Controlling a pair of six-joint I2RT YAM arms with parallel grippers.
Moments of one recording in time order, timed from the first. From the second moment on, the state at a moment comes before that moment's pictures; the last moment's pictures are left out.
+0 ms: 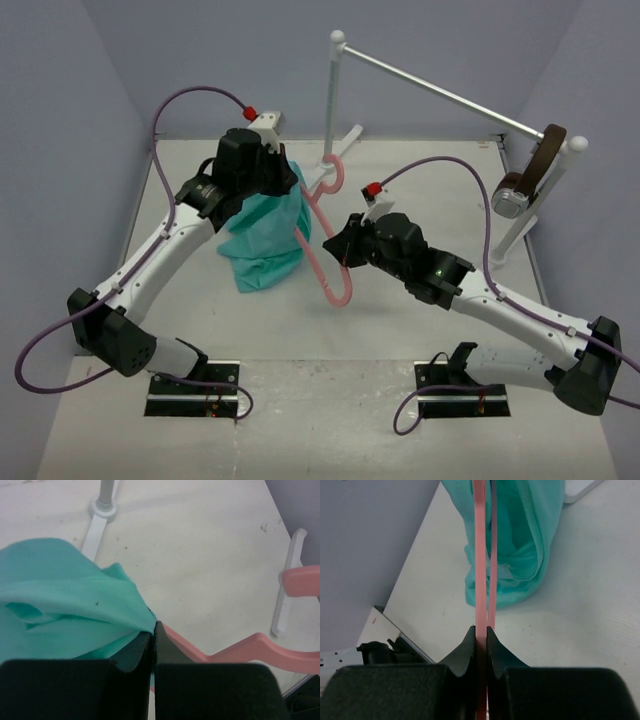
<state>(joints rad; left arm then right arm) -0.51 1.43 1.42 -0.47 0.07 -0.35 0.92 1.12 0.96 -0.22 0.14 0.68</state>
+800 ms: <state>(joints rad) -0.51 1.36 1.71 -0.82 -0.08 -0.17 0.90 1.21 0.99 0.05 0.33 0.59</state>
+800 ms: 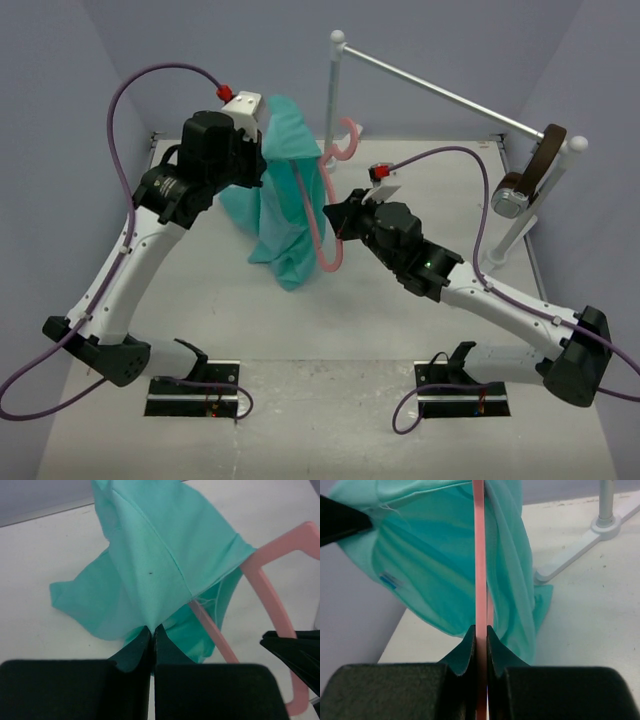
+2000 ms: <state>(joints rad) -0.55 1.26 1.85 -0.66 0.16 0.41 0.37 0.95 0.56 0.61 -0.61 0.38</state>
